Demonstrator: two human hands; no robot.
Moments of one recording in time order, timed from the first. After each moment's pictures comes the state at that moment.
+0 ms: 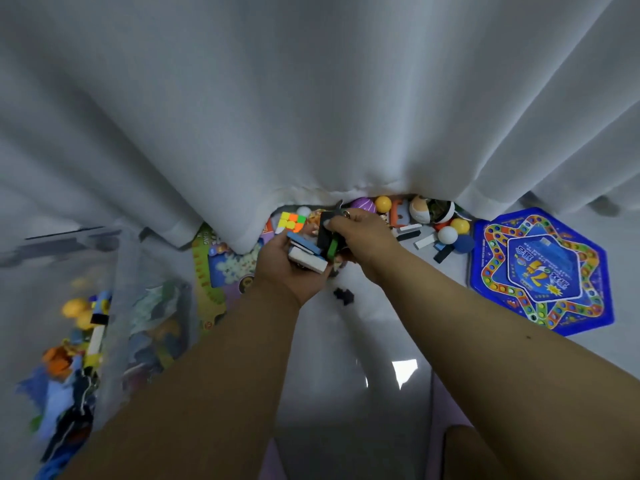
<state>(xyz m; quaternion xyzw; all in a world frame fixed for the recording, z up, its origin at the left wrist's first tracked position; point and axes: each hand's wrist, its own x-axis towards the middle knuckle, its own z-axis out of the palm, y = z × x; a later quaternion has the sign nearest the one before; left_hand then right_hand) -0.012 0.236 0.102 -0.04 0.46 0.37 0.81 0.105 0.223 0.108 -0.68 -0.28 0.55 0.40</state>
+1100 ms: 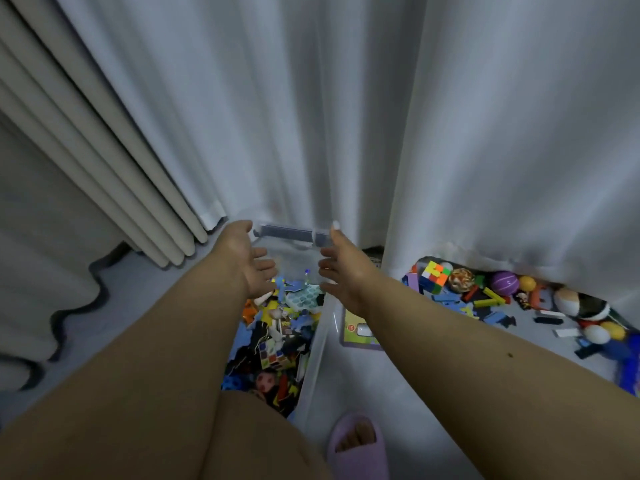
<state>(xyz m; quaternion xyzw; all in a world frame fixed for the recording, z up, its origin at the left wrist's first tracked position) -0.320 0.206 0.257 0.07 0.65 0.41 0.63 -0.174 0.210 0.211 -0.53 -0.28 0.74 0.31</state>
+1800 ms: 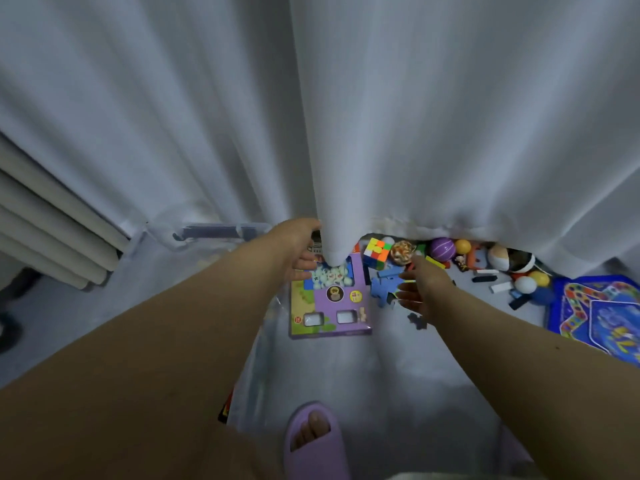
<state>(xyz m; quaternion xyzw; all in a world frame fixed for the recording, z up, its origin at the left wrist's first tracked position) -0.160 0.244 0.219 0.33 0.70 0.17 0.61 0.033 0.203 0.120 -0.73 -0.11 0.58 0.34</state>
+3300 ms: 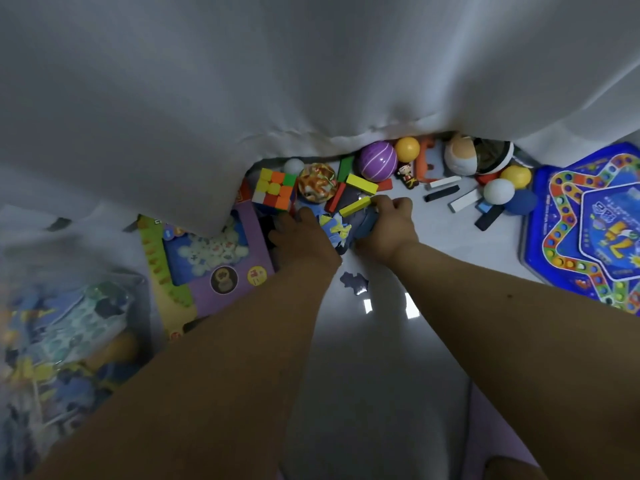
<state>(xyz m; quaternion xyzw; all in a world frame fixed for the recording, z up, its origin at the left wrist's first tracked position) 0.023 0.289 -0.067 0.70 0.65 -0.19 0.23 0.146 0.256 -0.070 -0.83 -0.39 0.37 0.12</state>
